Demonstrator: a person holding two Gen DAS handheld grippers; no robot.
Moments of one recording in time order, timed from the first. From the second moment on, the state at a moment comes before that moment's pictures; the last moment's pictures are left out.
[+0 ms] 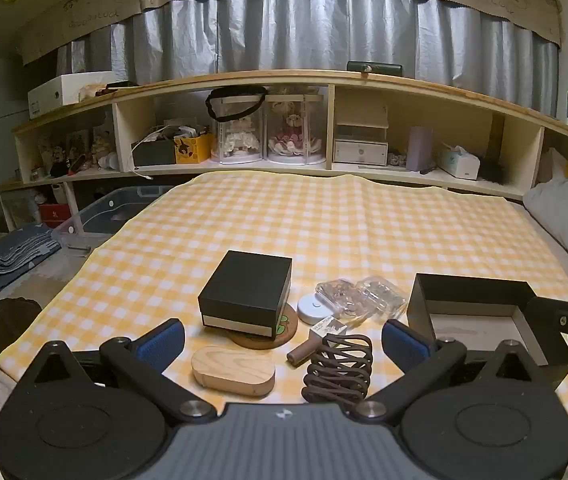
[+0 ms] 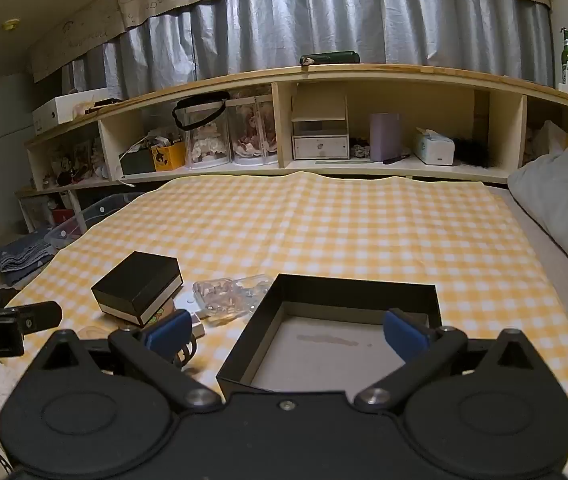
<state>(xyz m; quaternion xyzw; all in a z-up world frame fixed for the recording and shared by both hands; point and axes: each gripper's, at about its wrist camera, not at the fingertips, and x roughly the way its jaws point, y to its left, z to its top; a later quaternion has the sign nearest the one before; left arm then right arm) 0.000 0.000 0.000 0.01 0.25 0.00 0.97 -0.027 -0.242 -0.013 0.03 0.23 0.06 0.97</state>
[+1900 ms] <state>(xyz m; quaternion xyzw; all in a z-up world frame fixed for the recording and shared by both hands) 0.003 -0.002 0.000 0.01 0.25 0.00 0.97 -0.026 -0.242 -0.015 0.03 0.23 0.06 0.97</state>
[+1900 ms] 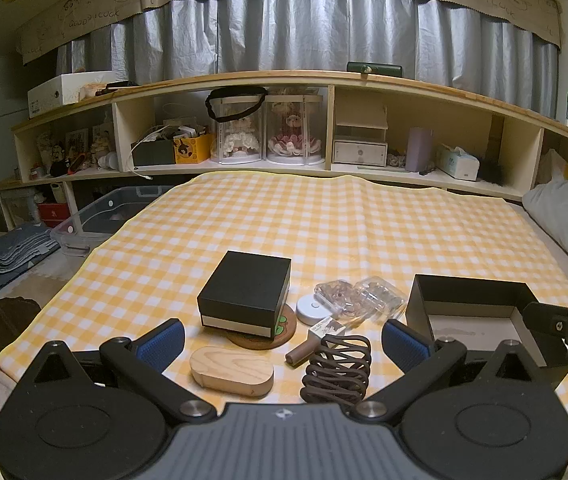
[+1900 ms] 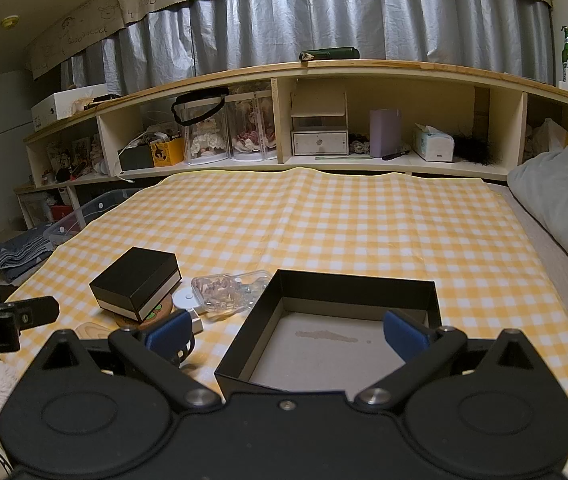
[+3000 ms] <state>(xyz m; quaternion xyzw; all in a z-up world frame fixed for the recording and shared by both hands) 0.003 -0.002 0.001 0.01 0.25 0.00 0.97 -0.027 -0.242 -0.012 0.03 0.23 0.06 0.97</state>
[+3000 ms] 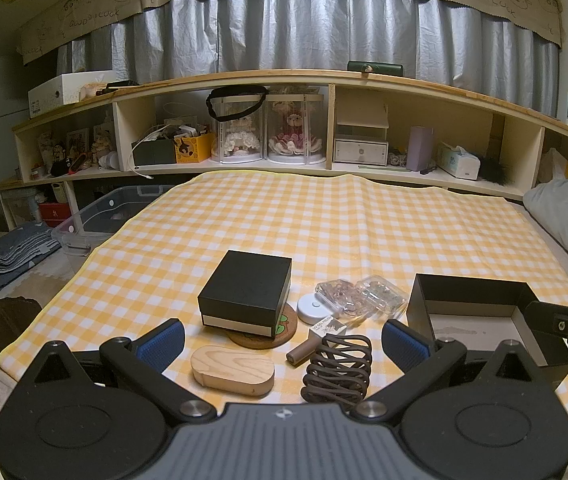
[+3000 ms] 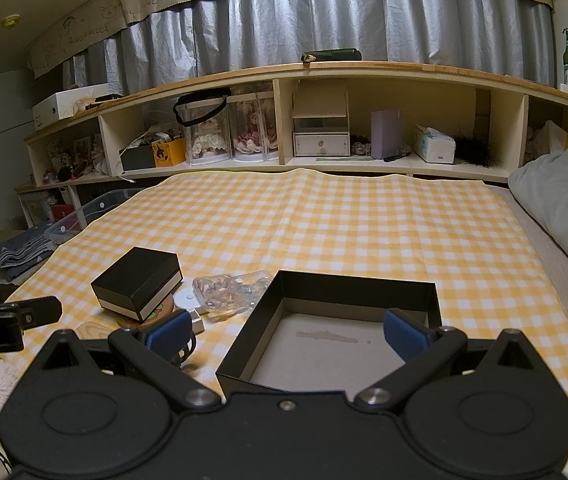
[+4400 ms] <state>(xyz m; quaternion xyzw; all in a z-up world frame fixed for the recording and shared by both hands) 0.159 0.017 0.003 0.11 0.28 -0.02 0.95 0.027 -0.355 -0.045 0.12 0.36 -0.11 0.92</state>
